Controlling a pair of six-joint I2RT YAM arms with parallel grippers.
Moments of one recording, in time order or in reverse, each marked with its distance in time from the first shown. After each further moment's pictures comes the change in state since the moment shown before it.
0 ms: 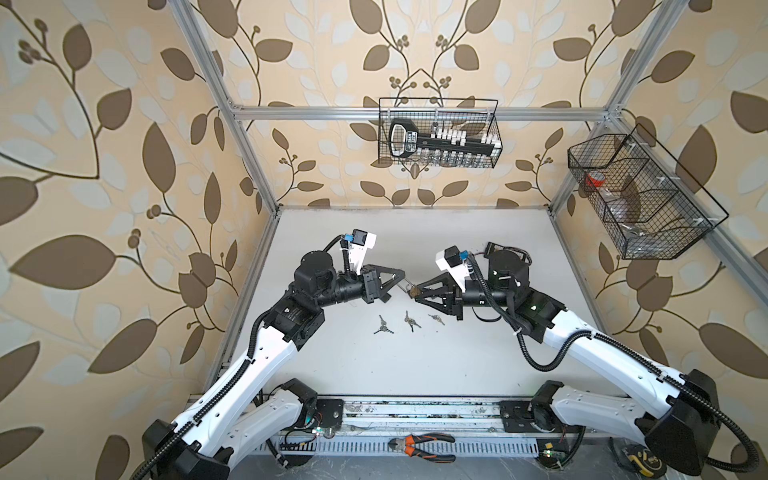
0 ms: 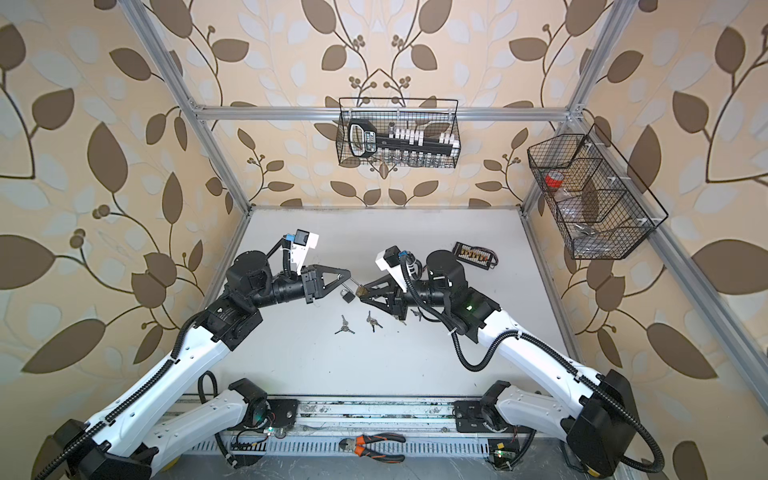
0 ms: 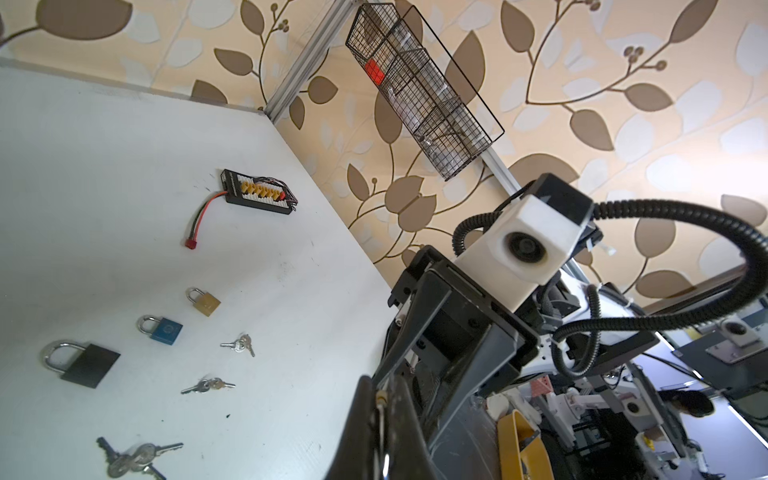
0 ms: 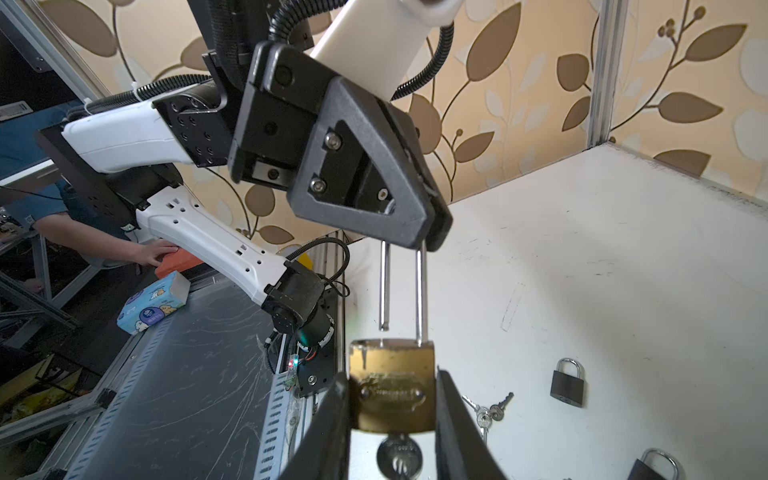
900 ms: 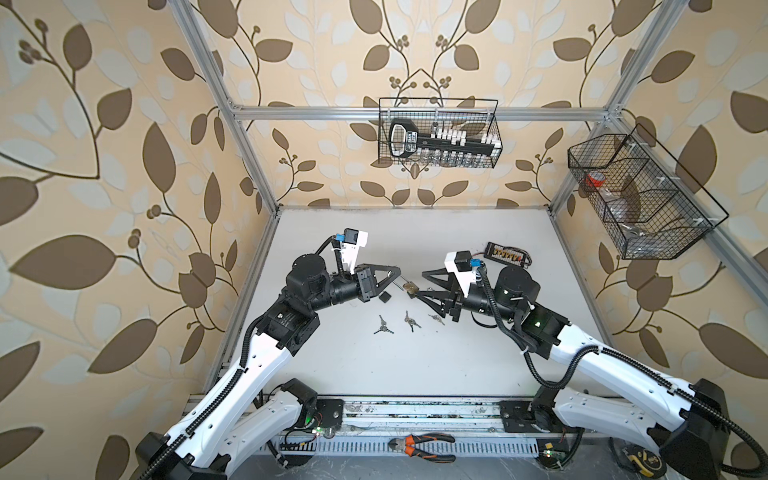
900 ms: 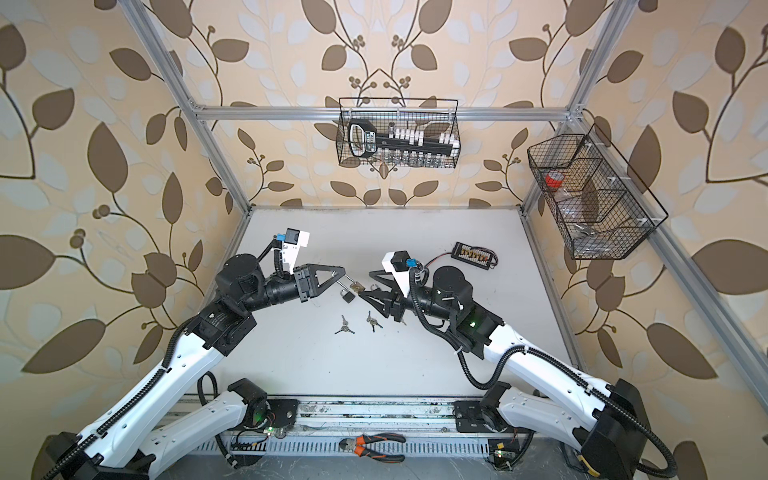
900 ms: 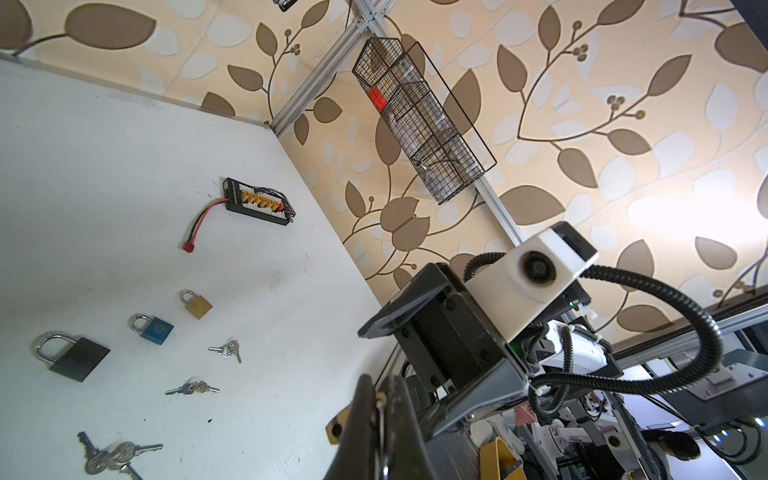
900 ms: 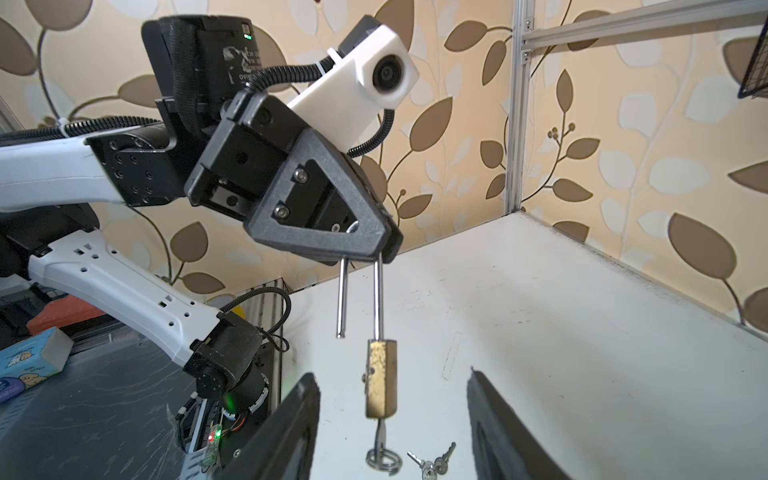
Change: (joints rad) left arm 0.000 -0.052 0.000 0.003 -0.040 -0.102; right arm 0.079 -0.073 -0.105 0.200 0.269 -0.008
